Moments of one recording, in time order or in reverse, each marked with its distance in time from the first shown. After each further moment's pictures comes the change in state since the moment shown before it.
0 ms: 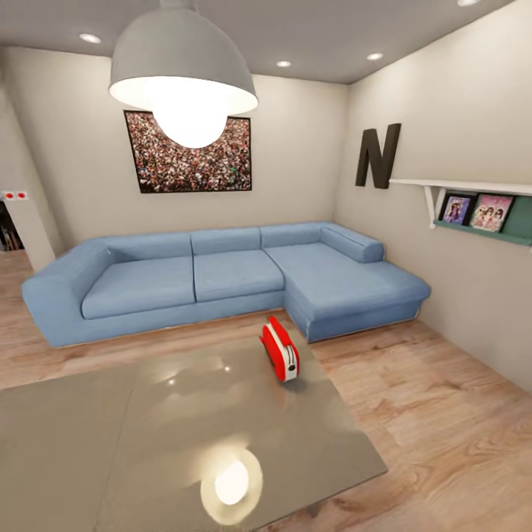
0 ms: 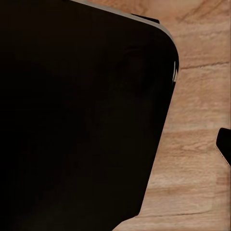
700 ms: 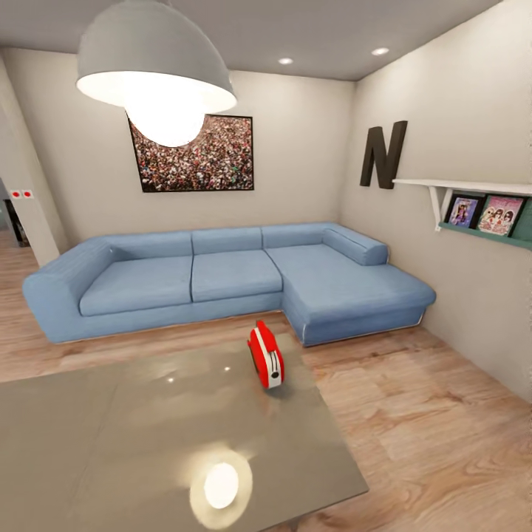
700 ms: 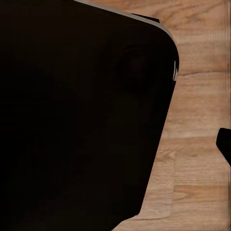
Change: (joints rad) left arm 0.000 0.000 0.000 0.000 0.000 0.000 0.000; right arm 0.000 0.000 -0.001 0.000 -0.001 0.000 0.000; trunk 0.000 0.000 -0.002
